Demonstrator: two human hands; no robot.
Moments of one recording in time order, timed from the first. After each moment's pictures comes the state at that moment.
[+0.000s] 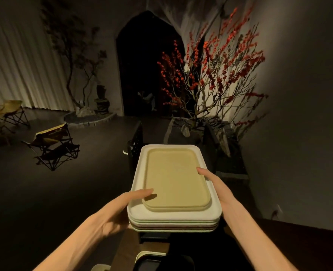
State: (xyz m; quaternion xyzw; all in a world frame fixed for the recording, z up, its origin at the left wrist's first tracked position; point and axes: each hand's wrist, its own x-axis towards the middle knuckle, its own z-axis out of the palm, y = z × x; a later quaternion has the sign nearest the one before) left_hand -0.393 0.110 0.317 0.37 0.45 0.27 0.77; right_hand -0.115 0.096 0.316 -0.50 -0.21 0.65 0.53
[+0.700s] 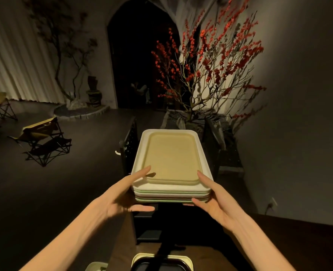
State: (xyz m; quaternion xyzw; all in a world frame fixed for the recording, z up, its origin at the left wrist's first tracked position) left_hand -0.371 0.178 0.318 0.36 0.46 0.29 0.76; right_hand -0.112 0.102 0.298 -0.39 -0.18 0.74 0.52
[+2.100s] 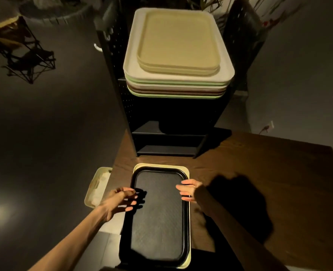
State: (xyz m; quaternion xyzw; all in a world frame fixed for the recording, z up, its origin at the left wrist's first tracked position) left_hand -0.431 0.082 0.022 0.30 0.64 0.12 0.69; right_hand -0.144 0.038 0.018 -0.66 -0.17 0.67 0.30
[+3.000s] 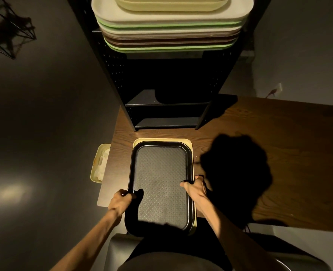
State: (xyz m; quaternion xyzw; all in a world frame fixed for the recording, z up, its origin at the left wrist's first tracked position) left_hand -0.455 0.018 -0.075 0.34 0.76 0.00 0.56; right_hand -0.188 -0.023 -0.067 -0.86 -0.17 0.45 0.15
